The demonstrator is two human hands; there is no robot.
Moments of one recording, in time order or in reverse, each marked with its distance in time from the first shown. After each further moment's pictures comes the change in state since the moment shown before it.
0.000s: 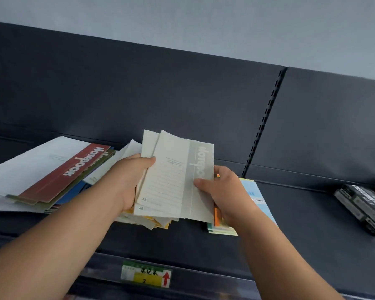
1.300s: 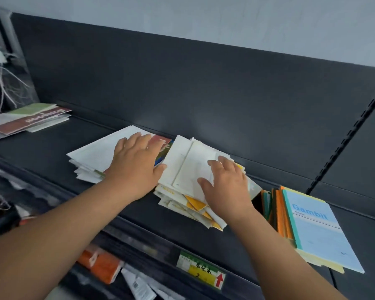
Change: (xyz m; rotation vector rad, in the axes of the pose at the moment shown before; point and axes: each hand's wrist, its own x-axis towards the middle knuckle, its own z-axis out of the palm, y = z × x) left_hand -0.002 -0.007 -0.117 1.571 0.530 0.577; right_hand 0.003 -0.014 0.109 -1.073 -0.067 -0.486
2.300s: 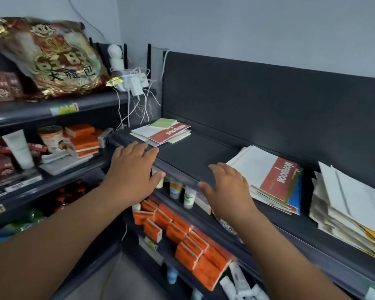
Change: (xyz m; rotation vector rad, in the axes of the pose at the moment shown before) left_hand -0.152 -0.360 -0.096 0.159 -0.021 -0.256; right_hand -0.041 -0.365 0.088 0.079 -0.087 -0.297
